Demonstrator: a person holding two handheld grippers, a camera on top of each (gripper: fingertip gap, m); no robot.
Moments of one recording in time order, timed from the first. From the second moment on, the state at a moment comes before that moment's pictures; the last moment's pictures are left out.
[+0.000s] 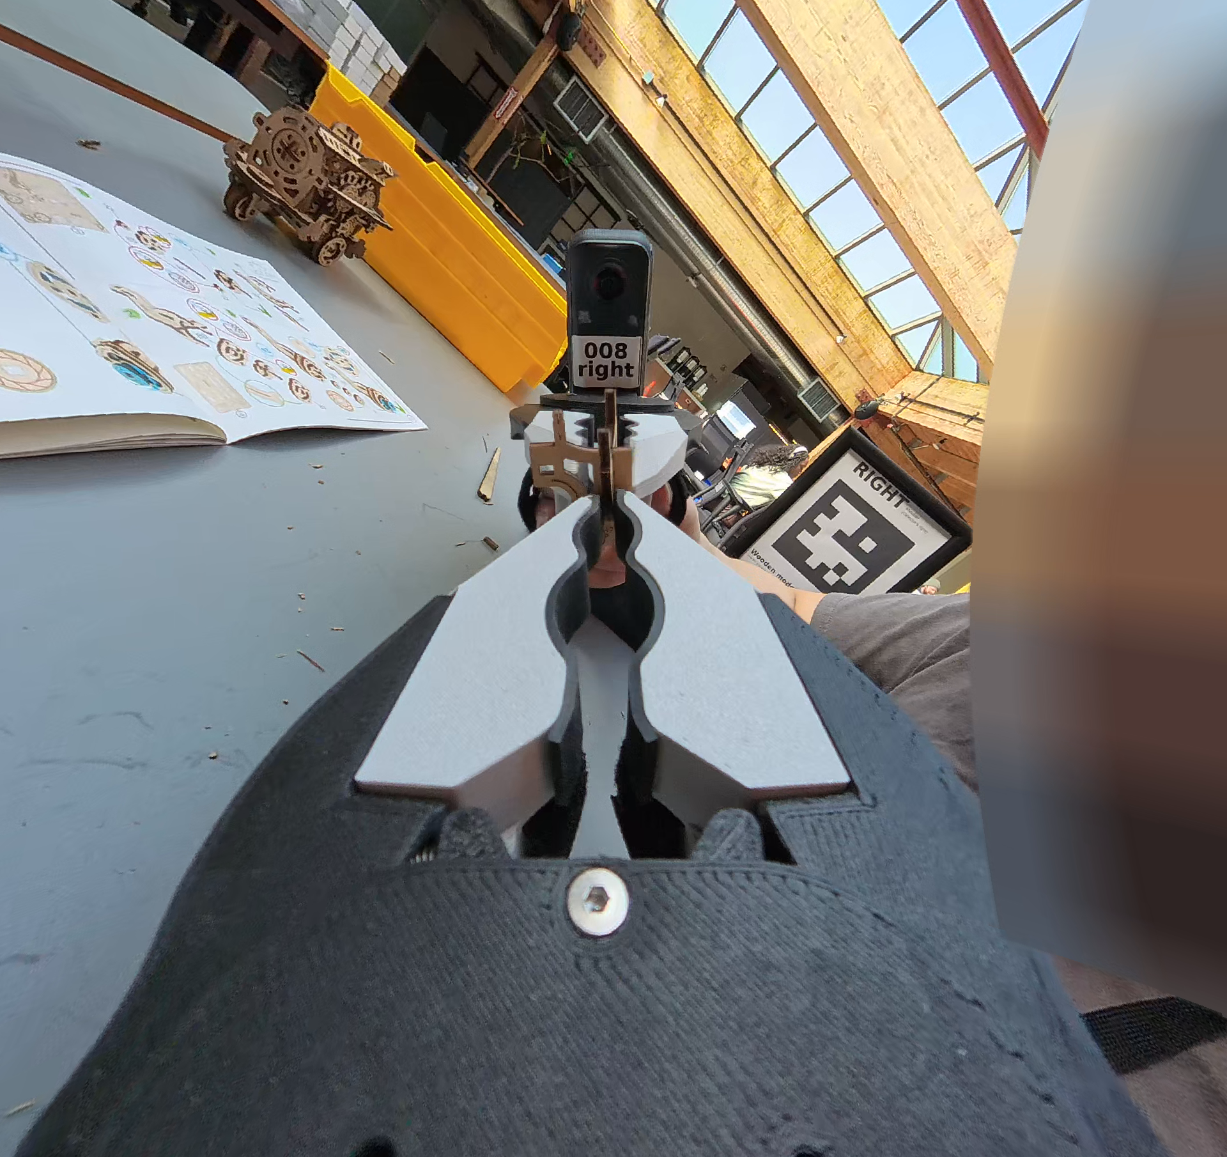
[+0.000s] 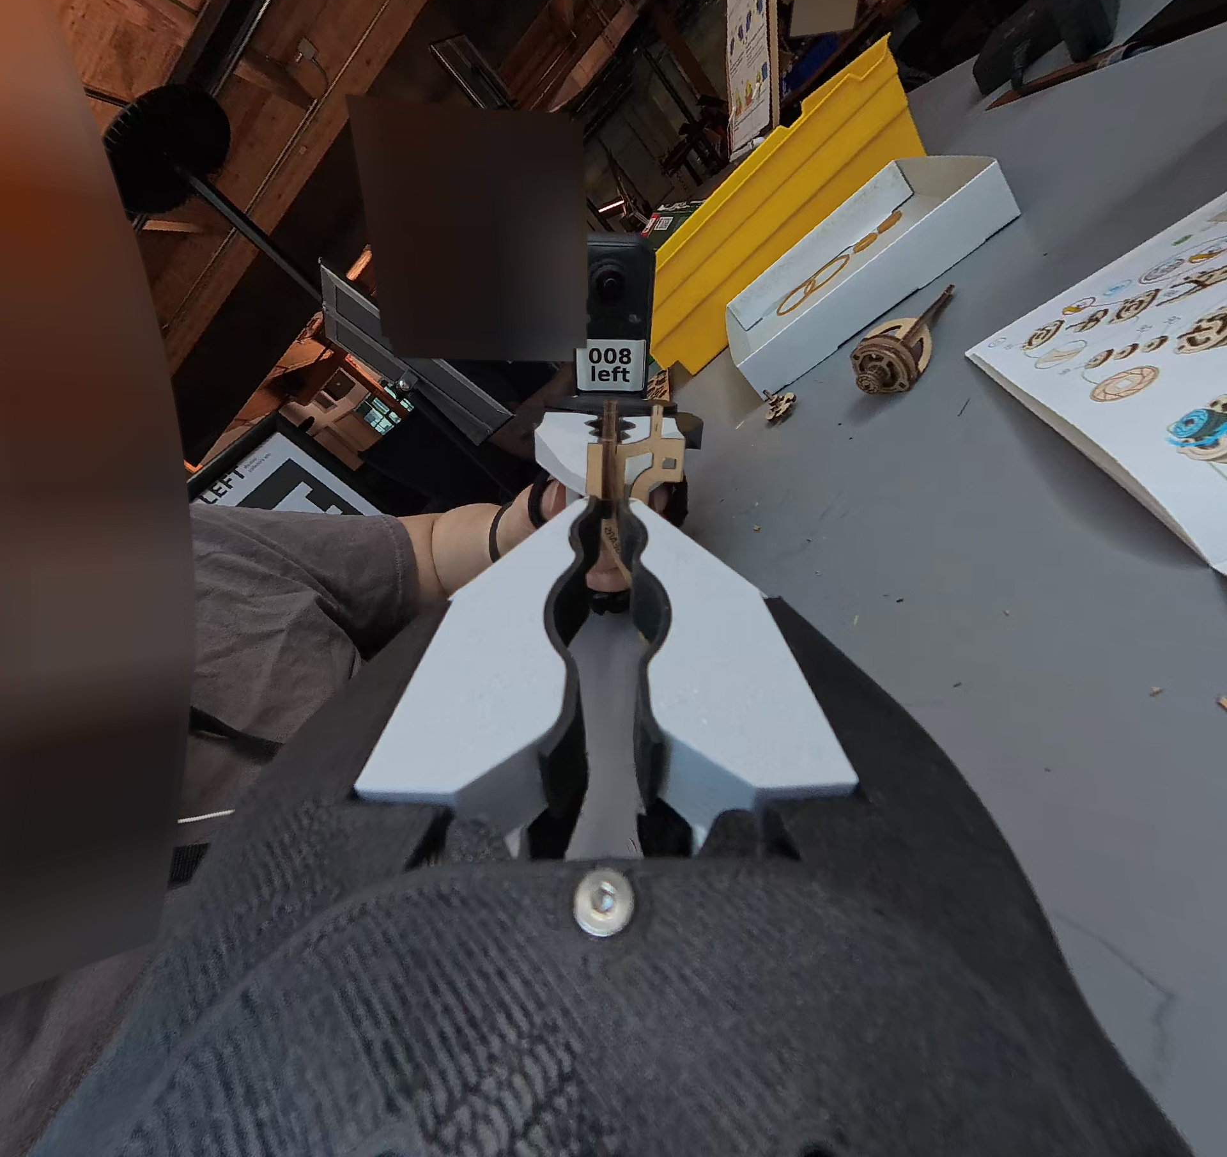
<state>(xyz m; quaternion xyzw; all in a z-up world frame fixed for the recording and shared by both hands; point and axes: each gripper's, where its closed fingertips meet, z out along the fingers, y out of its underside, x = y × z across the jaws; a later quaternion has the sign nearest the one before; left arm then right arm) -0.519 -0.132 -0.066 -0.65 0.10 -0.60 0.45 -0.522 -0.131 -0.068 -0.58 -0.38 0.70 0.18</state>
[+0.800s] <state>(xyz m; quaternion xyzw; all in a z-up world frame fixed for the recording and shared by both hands) -0.519 -0.132 -0.079 -0.67 0.10 -0.59 0.44 -0.522 -0.132 -0.079 -0.59 -0.35 0.72 0.12</state>
